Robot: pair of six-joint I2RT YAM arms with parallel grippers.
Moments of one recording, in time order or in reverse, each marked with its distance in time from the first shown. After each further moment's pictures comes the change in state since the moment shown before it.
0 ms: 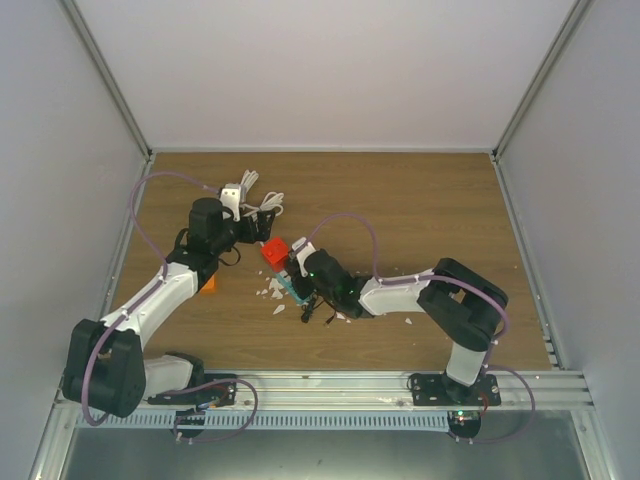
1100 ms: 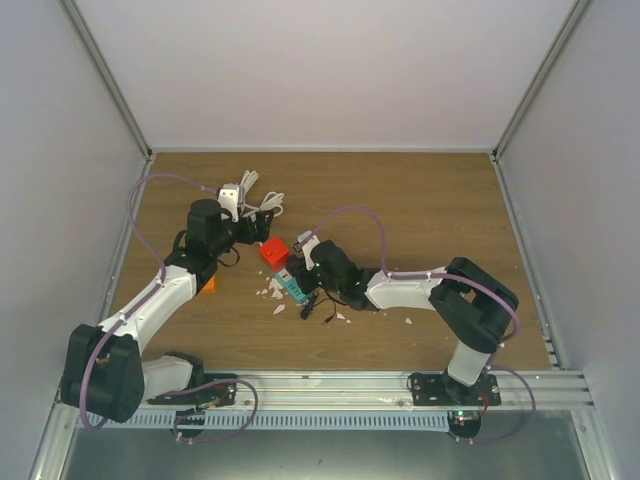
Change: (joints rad) left arm 0.000 -0.023 -0.008 0.004 -0.013 -0.001; right arm -0.055 -0.049 0.023 -0.097 -0.117 0.073
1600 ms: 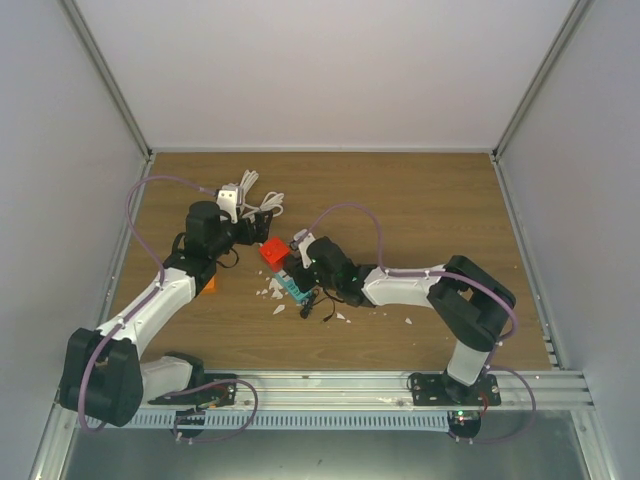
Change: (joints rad) left arm 0.000 -0.020 -0.015 0.007 -0.004 0.000; right arm -0.001 0.018 0.055 -0.066 -0.033 -0.010
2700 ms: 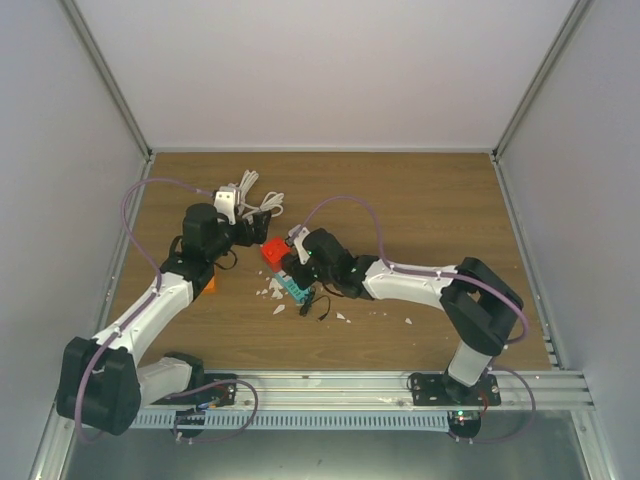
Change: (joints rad) left arm 0.000 -0.048 -0.016 0.001 -0.007 0.009; right arm 0.005 -0.053 0.095 -0.210 -0.040 -0.036
